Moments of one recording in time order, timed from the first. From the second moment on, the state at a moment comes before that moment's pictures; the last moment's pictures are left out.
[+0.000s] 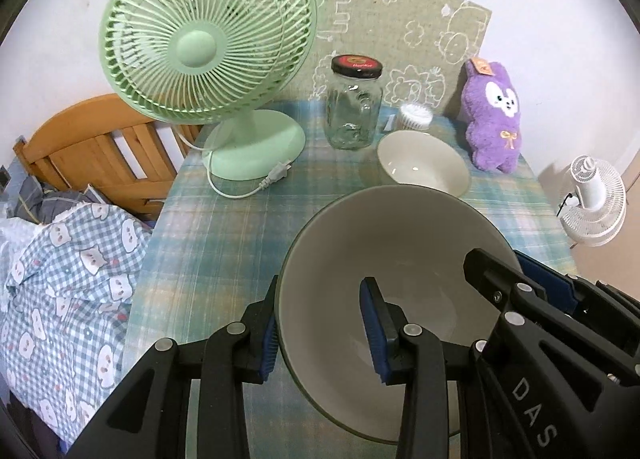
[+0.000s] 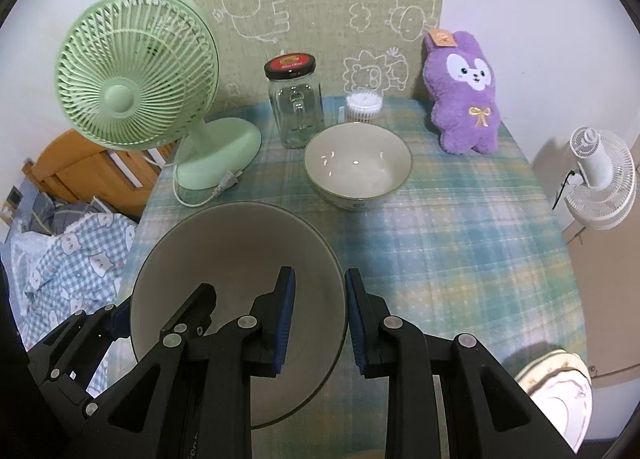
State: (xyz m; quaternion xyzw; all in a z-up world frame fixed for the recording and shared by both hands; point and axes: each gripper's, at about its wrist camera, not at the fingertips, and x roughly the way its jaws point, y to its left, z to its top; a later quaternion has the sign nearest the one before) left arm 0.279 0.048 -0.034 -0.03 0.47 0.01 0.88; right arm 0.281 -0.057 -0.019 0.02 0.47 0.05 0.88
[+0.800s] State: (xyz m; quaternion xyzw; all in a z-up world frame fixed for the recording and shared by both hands) left arm 0.175 -0.010 -0.029 -0.04 0.47 0.03 0.88; right arm 0.176 -0.119 -0.010 0.01 0.48 0.06 0.88
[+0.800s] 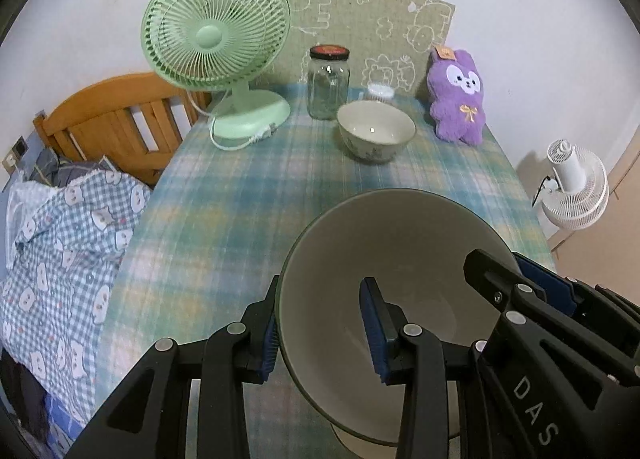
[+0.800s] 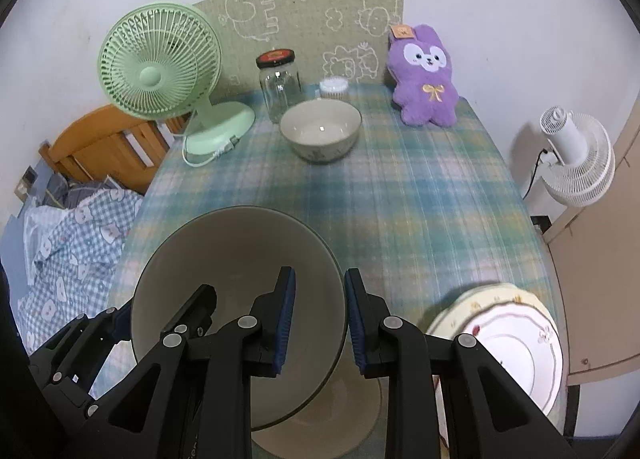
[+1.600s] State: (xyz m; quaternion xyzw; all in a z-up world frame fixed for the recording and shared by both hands) left arm 0.142 -0.039 -0.079 -0.05 0.52 0.05 0.85; right arm 0.150 -0.151 -0.071 0.02 0.54 0.07 0.84
